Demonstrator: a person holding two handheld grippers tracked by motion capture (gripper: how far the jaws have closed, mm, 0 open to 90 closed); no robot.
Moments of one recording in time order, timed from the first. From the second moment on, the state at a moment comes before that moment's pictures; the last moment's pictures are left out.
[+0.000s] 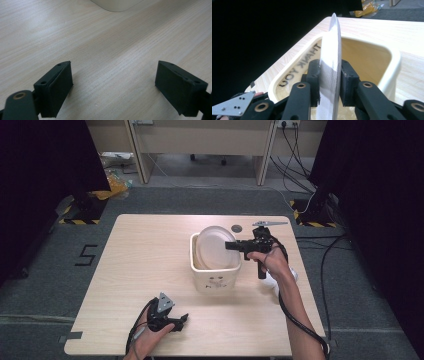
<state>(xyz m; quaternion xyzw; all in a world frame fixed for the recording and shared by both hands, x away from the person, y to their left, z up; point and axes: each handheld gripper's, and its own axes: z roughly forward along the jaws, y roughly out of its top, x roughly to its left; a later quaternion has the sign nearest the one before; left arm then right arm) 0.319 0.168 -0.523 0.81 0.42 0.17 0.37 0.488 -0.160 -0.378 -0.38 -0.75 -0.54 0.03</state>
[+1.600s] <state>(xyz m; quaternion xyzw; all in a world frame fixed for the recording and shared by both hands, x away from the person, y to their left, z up) 0.319 0.168 -0.523 0.81 0.42 0.18 0.37 0.424 -0.310 -0.453 -0.54 -0.73 -0.40 -0.17</state>
